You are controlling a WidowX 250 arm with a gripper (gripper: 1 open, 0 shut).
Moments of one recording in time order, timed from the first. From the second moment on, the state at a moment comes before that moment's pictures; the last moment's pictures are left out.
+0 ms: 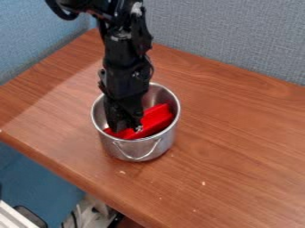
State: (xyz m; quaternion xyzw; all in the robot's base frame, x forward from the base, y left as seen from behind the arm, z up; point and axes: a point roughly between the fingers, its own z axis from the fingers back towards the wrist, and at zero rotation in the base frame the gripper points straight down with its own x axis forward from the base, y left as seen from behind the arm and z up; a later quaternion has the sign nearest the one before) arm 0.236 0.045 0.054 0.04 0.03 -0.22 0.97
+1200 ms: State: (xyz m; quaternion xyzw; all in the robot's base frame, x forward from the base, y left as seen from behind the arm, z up) arm 0.253 0.020 0.133 0.08 -0.05 -0.22 0.97
